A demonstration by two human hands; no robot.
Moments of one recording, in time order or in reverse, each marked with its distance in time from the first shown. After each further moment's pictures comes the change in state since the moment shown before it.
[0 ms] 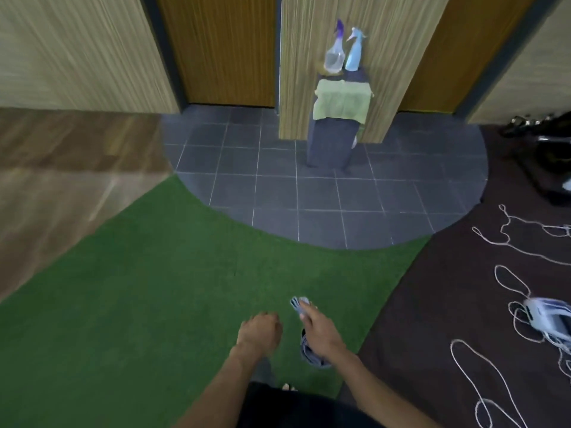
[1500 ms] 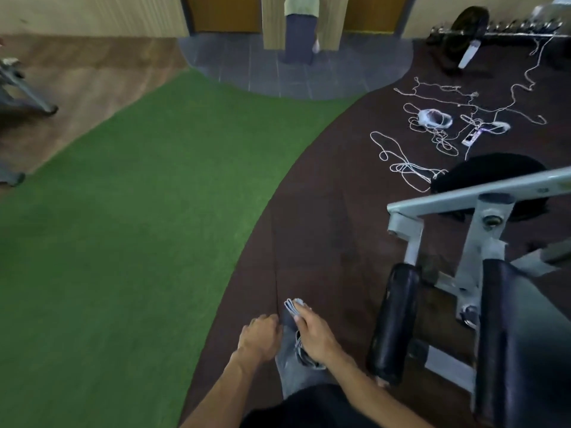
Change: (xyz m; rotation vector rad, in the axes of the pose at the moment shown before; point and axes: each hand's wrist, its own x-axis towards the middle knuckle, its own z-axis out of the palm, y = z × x) left_hand -1.177 -0.073 0.947 -0.007 -0.030 0.012; right_hand -1.285 0.505 0.620 0.003 0.002 0.008
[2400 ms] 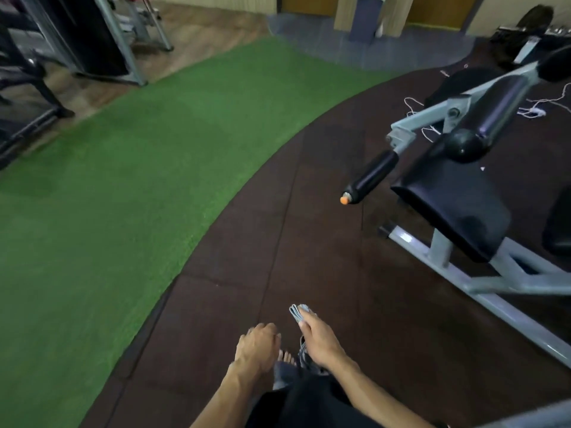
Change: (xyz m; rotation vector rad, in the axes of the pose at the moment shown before) left_hand -0.639 0.121 0.633 -0.176 0.126 -0.240; right_hand -0.742 0.385 0.189 -0.146 -0.172 -0.122
